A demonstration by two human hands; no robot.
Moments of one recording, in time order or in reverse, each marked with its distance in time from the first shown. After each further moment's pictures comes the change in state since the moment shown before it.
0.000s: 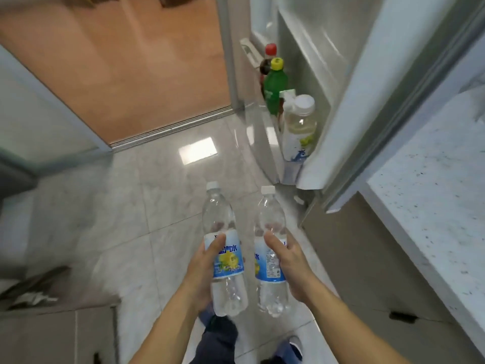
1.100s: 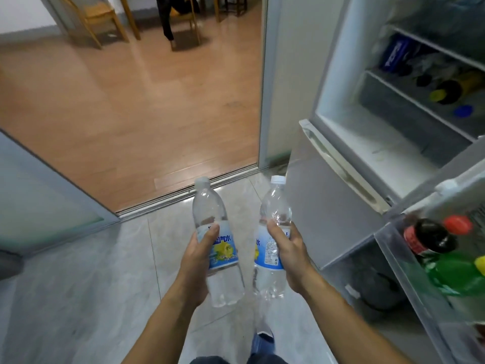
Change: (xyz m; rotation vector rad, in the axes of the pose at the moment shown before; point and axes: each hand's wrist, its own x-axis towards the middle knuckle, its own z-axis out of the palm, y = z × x) left_hand 0.326 0.424 -0.133 0.093 -0.006 0.224; right_hand 0.408 -0.245 0.282 0.033 0.087 -0.144
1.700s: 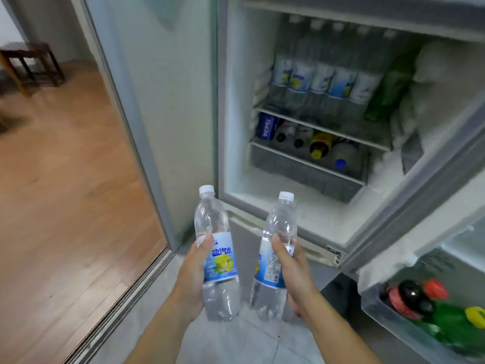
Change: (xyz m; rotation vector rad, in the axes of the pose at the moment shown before) left_hand 0.260 0.185 0.146 0.107 -0.743 -0.206; right_hand 0.152 -0.161 -0.009 0.275 0.687 -0.259
